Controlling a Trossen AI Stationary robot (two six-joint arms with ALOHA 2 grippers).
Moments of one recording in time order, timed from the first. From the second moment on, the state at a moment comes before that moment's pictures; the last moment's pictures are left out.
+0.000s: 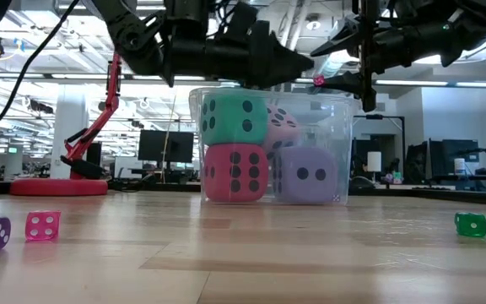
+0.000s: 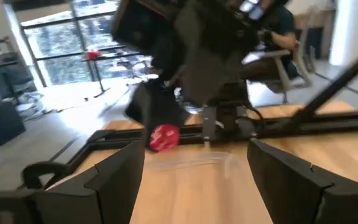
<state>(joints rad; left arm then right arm) 0.08 1.85 0.93 0.93 -0.04 0.15 -0.22 1.03 0.49 0.33 -0.11 0.78</state>
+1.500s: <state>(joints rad) 0.08 1.85 1.02 0.73 -0.04 0.31 -0.22 1.11 0.53 0.35 -0.11 0.80</state>
